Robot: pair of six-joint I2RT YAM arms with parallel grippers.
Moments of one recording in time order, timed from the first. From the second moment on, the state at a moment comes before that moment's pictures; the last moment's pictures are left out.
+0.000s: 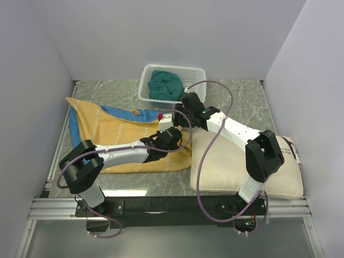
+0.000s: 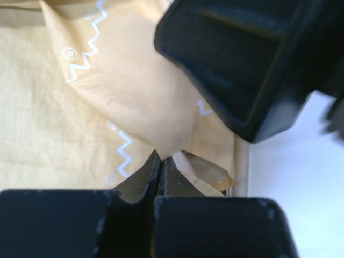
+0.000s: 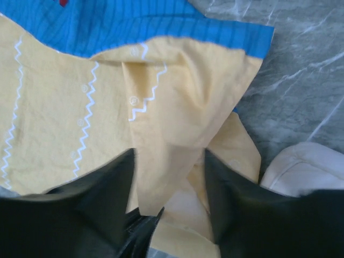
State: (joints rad) left arm -0.98 1.64 0.99 -0.07 -0.53 -0.83; right arm 0.62 1.70 1.29 -0.41 0.05 0.58
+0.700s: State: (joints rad) left arm -0.75 1.28 0.83 -0.12 -0.25 -0.80; right arm 0.80 1.47 0.92 -0.27 0.09 0.64
